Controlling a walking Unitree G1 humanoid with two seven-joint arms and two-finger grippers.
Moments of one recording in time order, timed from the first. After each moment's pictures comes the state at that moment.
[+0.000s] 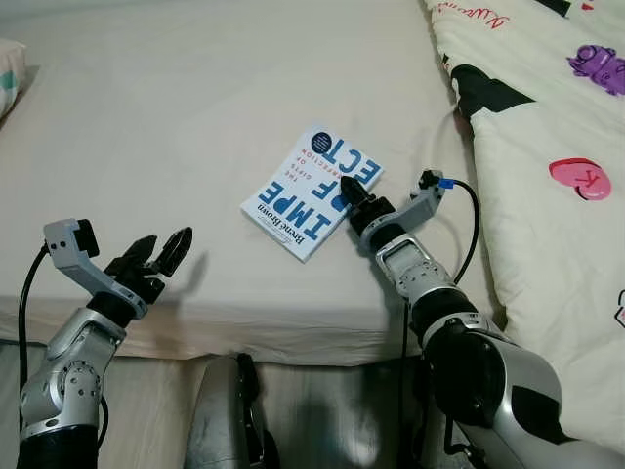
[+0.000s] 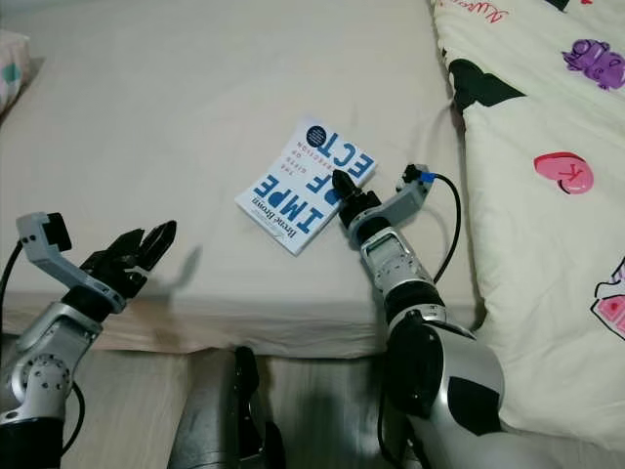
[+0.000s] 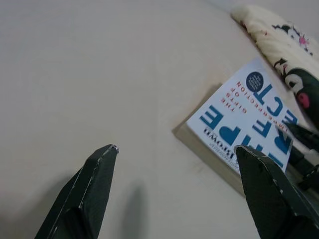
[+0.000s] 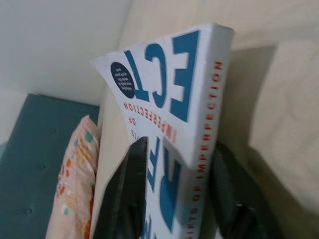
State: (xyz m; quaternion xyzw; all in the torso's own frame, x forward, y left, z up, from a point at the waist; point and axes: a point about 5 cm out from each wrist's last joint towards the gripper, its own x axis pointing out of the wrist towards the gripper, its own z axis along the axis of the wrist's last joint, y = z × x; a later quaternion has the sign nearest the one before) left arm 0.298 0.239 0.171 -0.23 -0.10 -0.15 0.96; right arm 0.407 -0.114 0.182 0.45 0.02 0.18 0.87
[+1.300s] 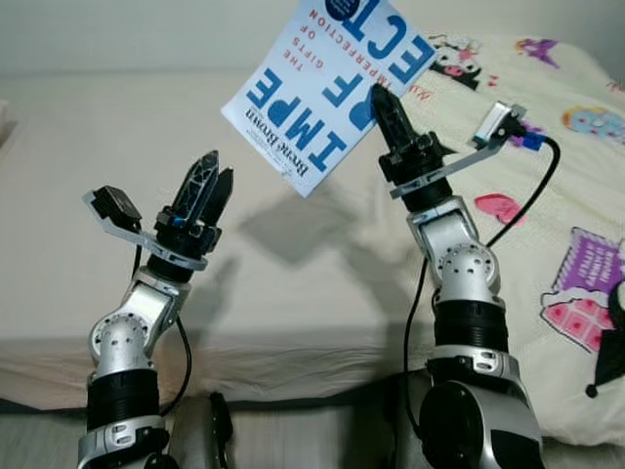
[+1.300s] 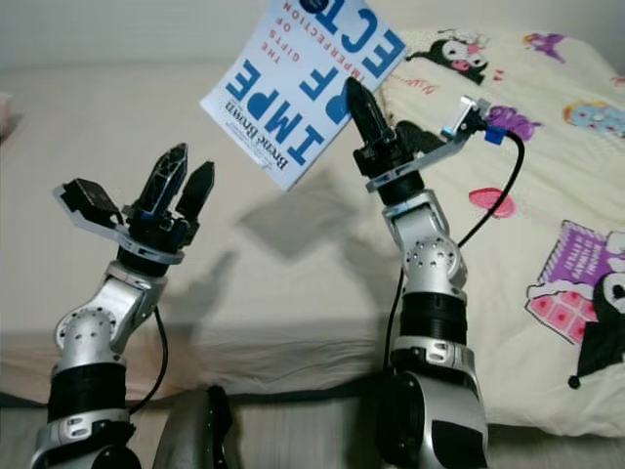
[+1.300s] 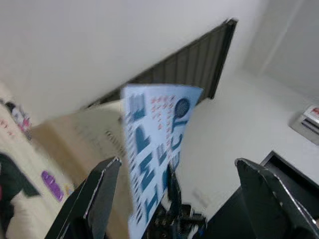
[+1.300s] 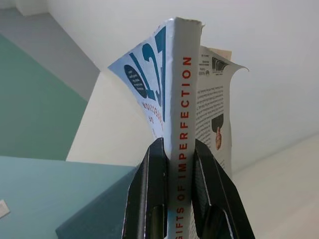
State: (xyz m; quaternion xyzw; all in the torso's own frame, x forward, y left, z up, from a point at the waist) left arm 0.321 0.172 0.217 -0.54 -0.22 -0.42 0.69; right arm 0.361 -0.125 0.276 0.42 -0.22 0.39 0.79
